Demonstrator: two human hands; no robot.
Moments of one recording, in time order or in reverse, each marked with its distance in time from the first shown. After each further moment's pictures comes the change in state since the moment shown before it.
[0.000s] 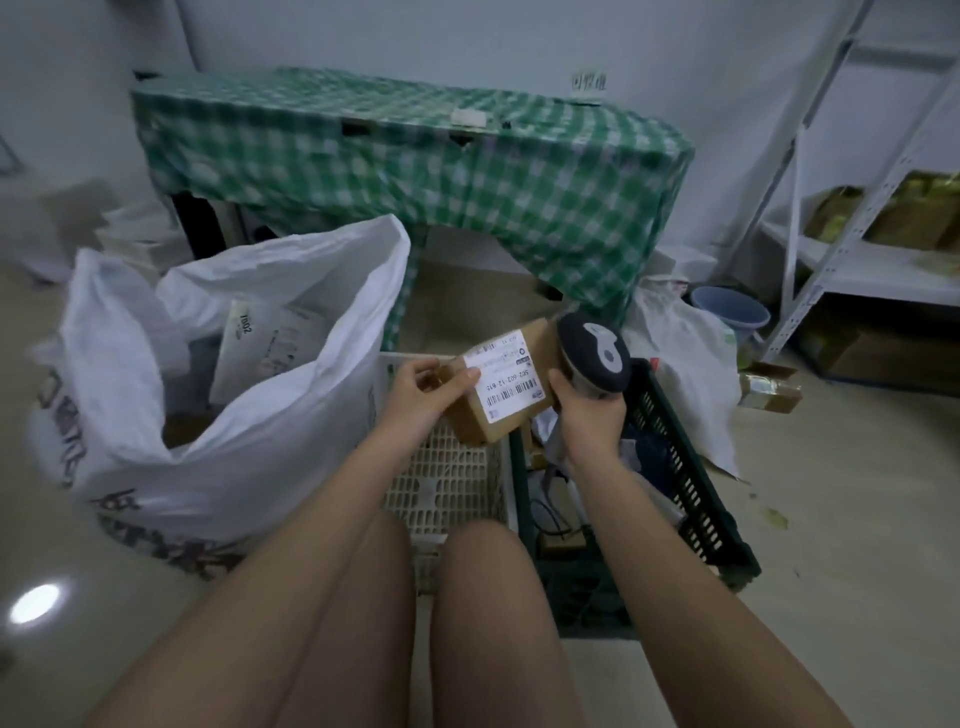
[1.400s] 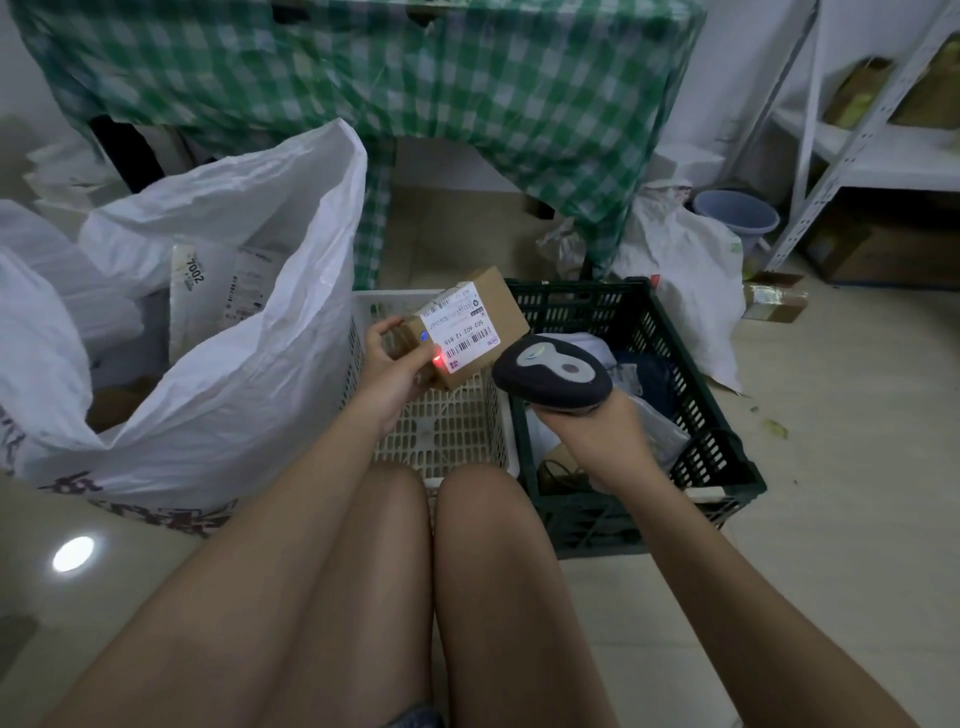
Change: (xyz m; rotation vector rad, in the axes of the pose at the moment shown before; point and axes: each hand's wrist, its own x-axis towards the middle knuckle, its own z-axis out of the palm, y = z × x) left_hand 0.053 -0.070 -0.005 -0.242 0.038 -0.152; right_hand -0.023 0.038 -0.057 -0.567 -0.370 -0.055
